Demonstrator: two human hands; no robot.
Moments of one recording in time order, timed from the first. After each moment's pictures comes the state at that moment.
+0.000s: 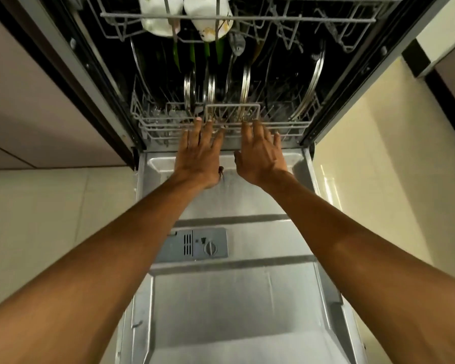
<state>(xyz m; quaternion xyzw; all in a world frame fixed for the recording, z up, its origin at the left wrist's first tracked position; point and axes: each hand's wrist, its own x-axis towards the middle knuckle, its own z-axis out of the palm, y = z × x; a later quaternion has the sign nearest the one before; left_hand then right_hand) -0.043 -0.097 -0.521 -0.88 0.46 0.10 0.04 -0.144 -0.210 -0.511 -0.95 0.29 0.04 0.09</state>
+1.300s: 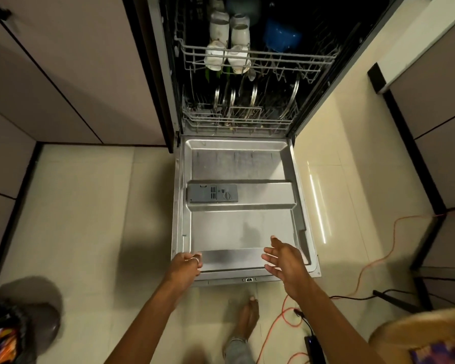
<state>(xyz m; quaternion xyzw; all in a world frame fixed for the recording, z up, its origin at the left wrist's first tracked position) -0.279 0.269 -0.403 -0.75 -0.11 0.51 -0.40 -0.436 0.078 -0.368 -0.39 0.65 -0.03 0.65</state>
